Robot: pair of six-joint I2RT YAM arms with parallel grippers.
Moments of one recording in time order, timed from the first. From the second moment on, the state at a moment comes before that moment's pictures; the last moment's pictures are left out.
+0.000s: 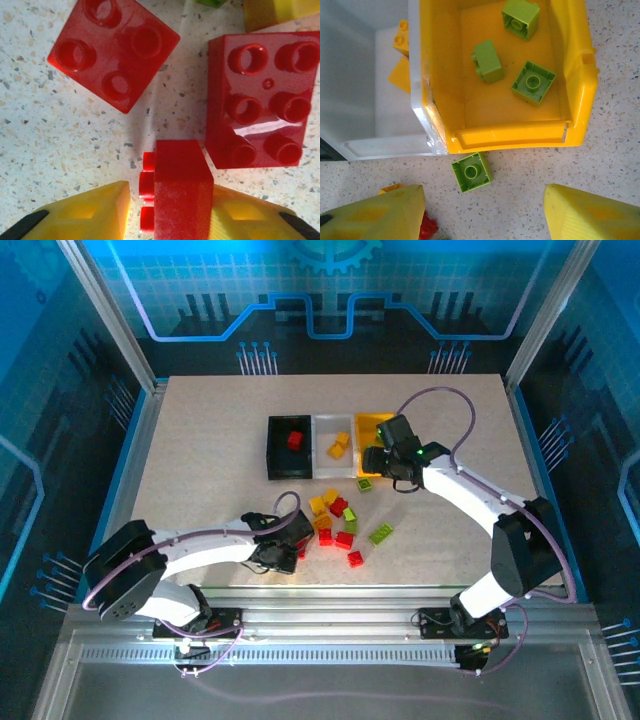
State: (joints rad) left arm -0.91 1.42 0.70 -0.72 -0.10 -0.77; right arm 0.47 1.55 1.13 -0.54 0.13 0.57
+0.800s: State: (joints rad) left arm -0.61 1.35 1.05 -0.70 -0.19 -0.72; right arm 0.47 1.53 1.10 -0.54 0.12 0.58
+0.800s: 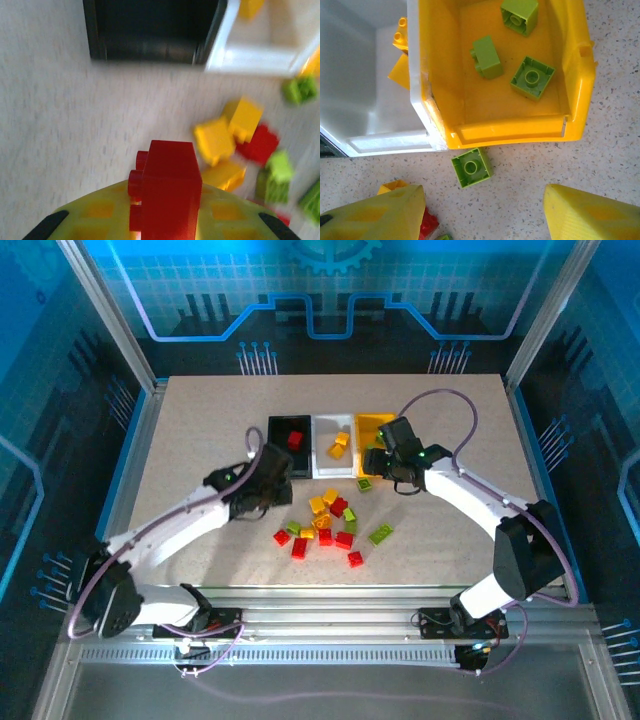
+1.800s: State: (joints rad) left arm -0.39 1.90 1.51 -0.56 -0.11 -0.70; right arm 0.66 1.41 0.93 -0.57 -0.03 0.50
